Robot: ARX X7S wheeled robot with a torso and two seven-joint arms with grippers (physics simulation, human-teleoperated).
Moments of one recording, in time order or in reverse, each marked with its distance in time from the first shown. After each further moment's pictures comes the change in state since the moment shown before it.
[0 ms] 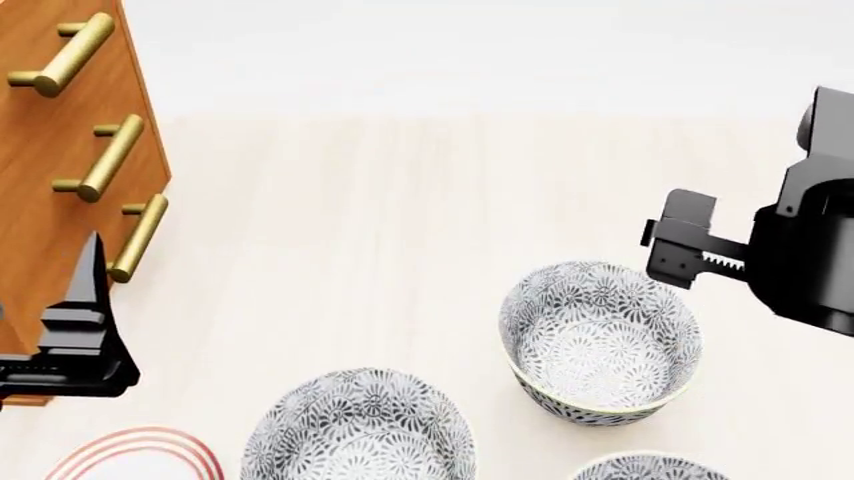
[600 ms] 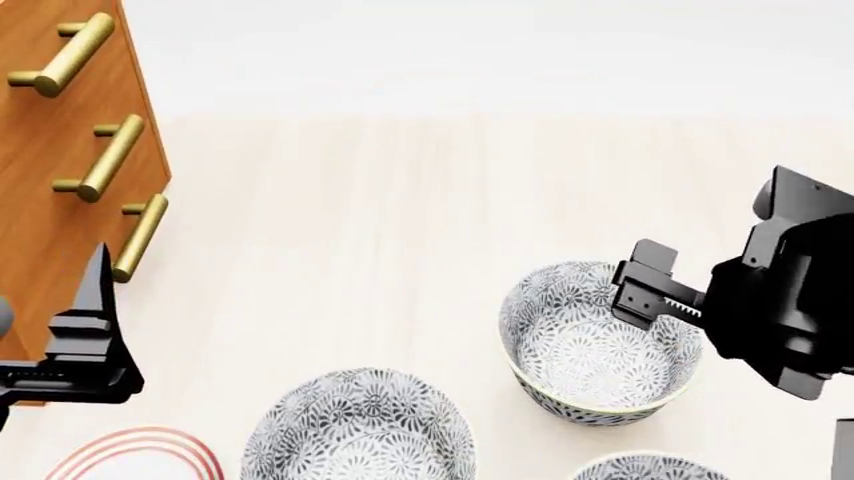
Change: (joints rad) left arm 0.016 -0.012 0.003 -0.030 -0.016 0.026 0.000; right arm 0.115 -0.101 -0.213 0.554 -0.202 -0.214 -0.517
